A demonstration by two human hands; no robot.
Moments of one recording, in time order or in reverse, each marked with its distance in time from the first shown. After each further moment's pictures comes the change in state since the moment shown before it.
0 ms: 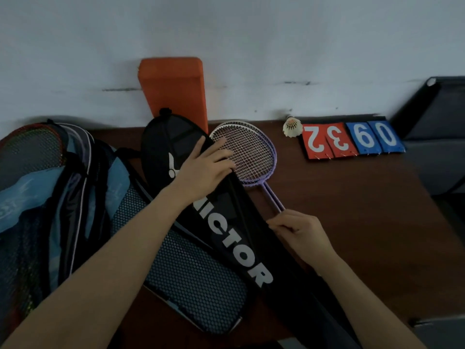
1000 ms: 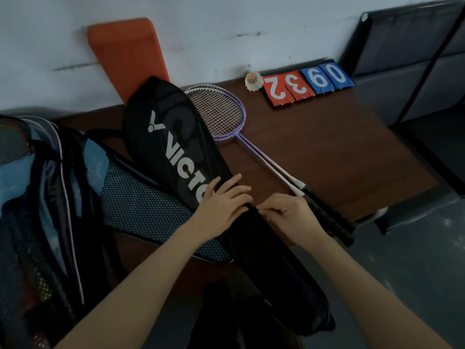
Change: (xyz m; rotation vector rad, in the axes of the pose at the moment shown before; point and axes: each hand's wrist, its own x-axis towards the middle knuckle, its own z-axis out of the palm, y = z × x) left_hand -0.129 0.126 0.034 -0.210 -0.175 0.219; right_hand -0.115 -0.053 0.037 -0.012 0.073 0.161
